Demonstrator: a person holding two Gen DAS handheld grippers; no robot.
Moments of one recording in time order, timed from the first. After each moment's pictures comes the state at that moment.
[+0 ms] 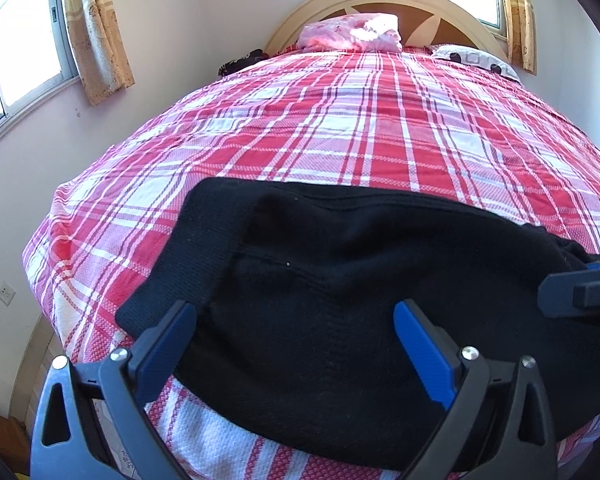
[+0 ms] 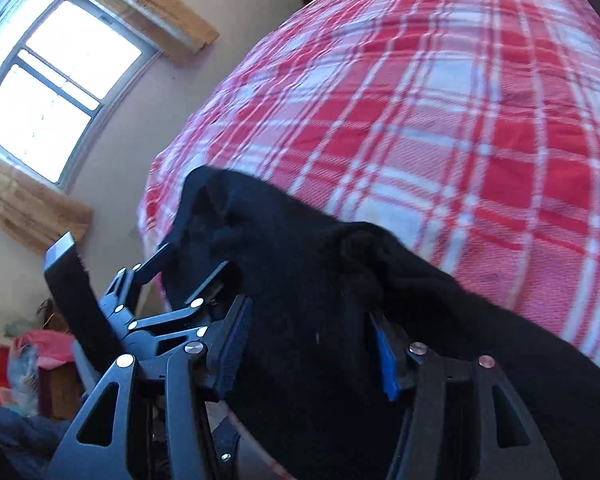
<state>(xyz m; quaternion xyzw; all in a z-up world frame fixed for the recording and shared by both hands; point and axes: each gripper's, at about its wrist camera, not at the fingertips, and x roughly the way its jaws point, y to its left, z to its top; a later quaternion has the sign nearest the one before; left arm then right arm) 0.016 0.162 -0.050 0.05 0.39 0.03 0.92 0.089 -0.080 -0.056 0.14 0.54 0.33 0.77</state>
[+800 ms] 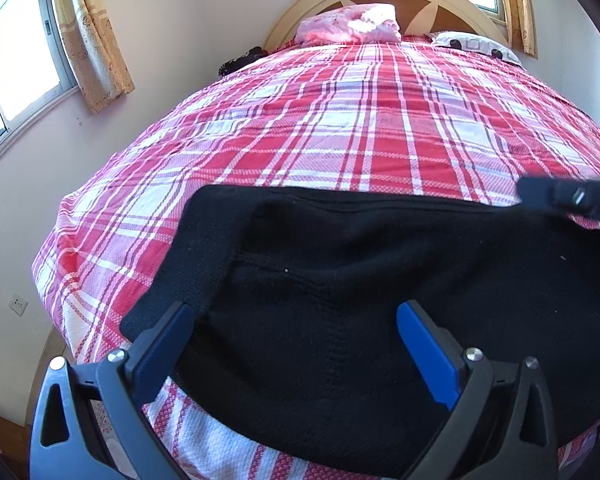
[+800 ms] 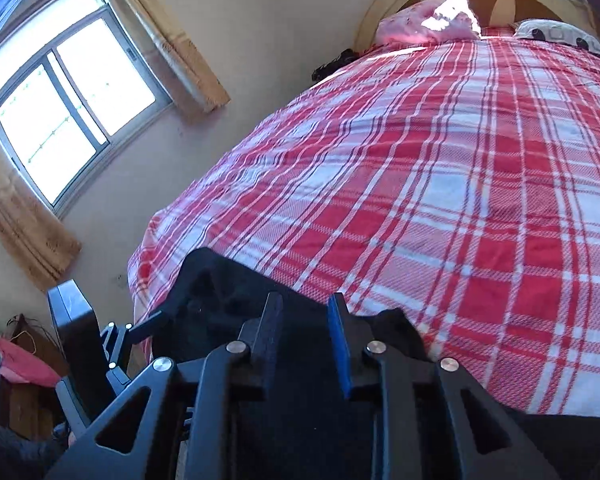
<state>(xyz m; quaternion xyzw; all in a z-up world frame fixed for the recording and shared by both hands) 0.022 0.152 -0.048 0.09 0.40 0.04 0.91 0.092 -0.071 -0.026 0.13 0.41 0.29 0.86</state>
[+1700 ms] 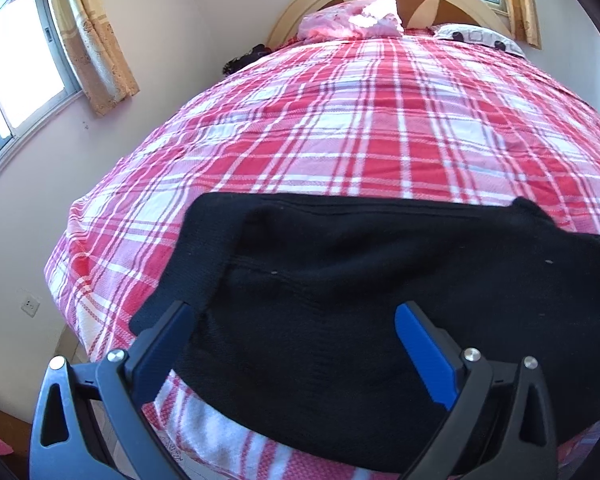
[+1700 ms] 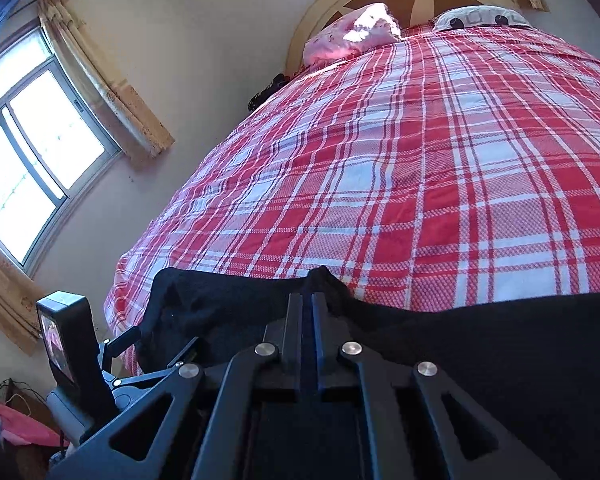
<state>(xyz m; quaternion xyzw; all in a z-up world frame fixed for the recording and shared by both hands) 0.017 0.133 -0.037 0.10 0.41 0.05 0.90 0.041 -0.128 -0.027 0.19 0.39 0.17 0.89</state>
